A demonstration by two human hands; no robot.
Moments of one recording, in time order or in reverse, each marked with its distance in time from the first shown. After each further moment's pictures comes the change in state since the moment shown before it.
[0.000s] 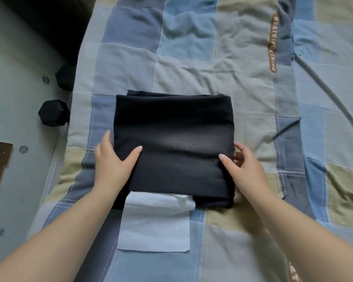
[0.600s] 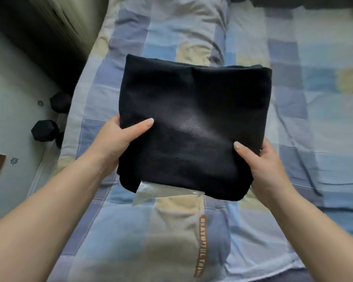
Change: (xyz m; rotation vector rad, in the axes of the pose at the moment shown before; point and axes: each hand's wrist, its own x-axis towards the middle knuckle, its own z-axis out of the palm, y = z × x) left_hand -0.085 0.201 -0.076 -0.786 -0.442 0.004; right_hand -0.094 -0.078 -0.196 0.554 -0.039 -0.152
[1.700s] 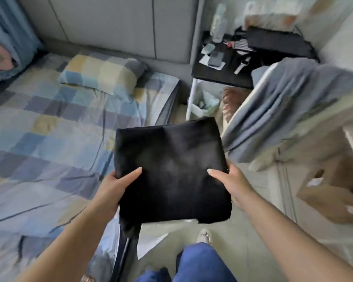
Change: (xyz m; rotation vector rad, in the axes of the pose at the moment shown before) left_hand -0.475 0.064 0.360 0.521 -1.127 -0.179; right_hand -0.652 -0.056 -0.242 0.426 1.220 0.022
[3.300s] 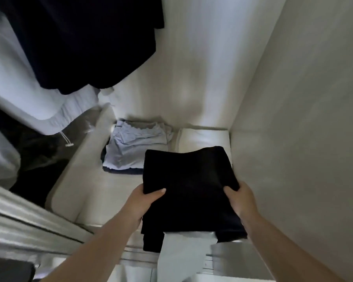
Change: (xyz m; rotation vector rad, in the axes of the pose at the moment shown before) left_hand 0.067 -0.108 1.080 1.062 -1.629 -0.159; right_hand 0.024 0.060 -0.746 0.436 1.787 0.515
